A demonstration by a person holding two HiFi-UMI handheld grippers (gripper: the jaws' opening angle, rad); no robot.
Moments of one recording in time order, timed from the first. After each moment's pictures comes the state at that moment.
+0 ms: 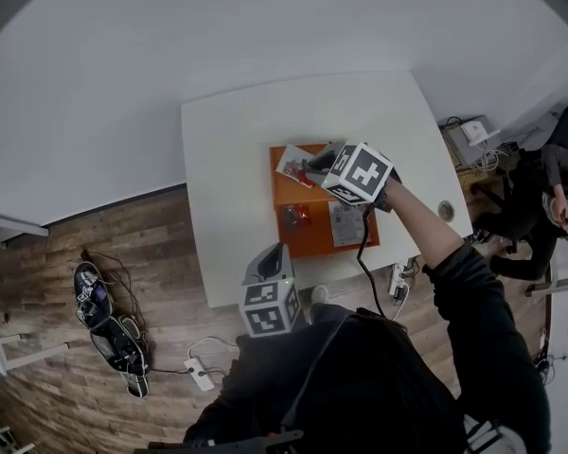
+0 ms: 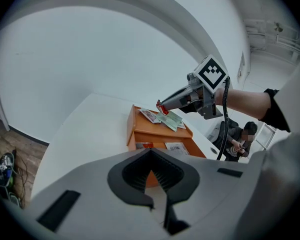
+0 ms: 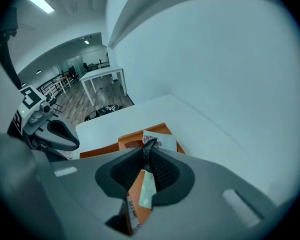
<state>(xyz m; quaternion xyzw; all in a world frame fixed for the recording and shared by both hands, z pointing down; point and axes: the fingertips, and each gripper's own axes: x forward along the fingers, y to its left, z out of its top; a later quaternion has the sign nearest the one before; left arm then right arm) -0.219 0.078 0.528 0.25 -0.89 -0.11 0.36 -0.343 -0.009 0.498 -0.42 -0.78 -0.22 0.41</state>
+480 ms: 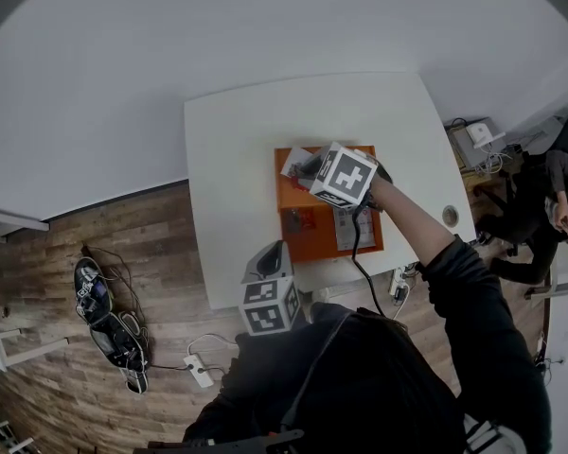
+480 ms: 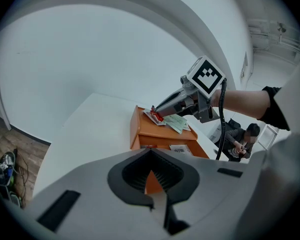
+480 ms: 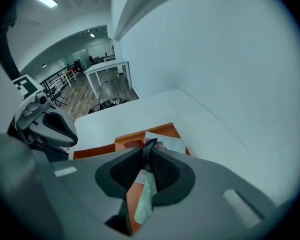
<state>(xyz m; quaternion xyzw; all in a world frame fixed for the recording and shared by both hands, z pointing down) -0.236 0.082 0.533 0.24 -0.89 -0.11 0.36 -0.354 0.013 0.526 -0.44 -0.75 -0.25 0.43</state>
